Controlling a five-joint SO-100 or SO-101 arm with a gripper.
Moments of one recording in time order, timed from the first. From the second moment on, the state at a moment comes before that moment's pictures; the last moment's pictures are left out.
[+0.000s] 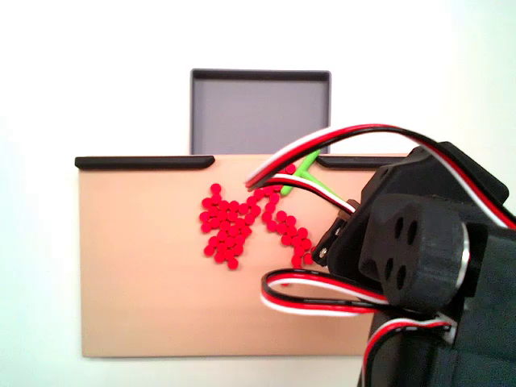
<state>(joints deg) 14.8 55.6 57.5 87.5 -152.9</state>
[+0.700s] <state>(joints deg) 12.7 55.6 57.5 87.8 -144.8</state>
